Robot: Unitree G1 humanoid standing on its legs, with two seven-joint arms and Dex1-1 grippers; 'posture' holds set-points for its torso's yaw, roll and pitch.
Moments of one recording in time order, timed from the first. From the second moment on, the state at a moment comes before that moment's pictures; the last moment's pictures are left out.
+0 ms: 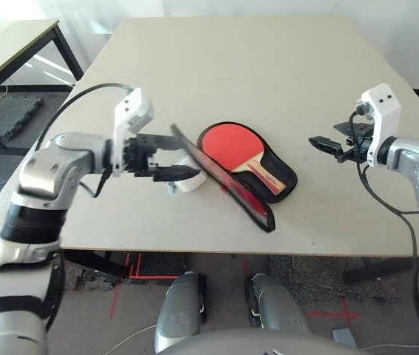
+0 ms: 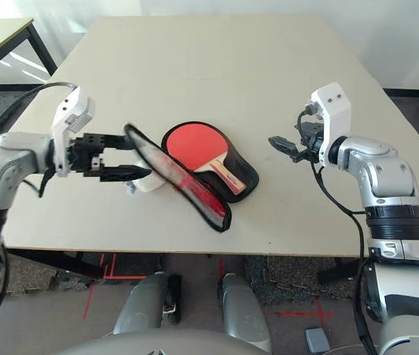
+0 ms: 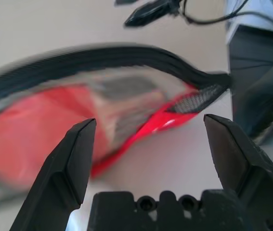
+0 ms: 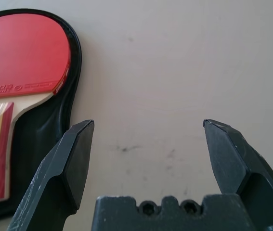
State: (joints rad) left arm -0.72 0.56 -0.14 0.06 -0.46 0.69 -1.17; right arm -0.53 -0.70 -0.10 0.18 0.30 0.71 0.70
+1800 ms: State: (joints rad) left arm -0.57 0.64 -0.09 0.13 -0.33 0.56 -1.18; right arm -0.32 -0.46 -0.09 0.00 0.45 0.94 0.65
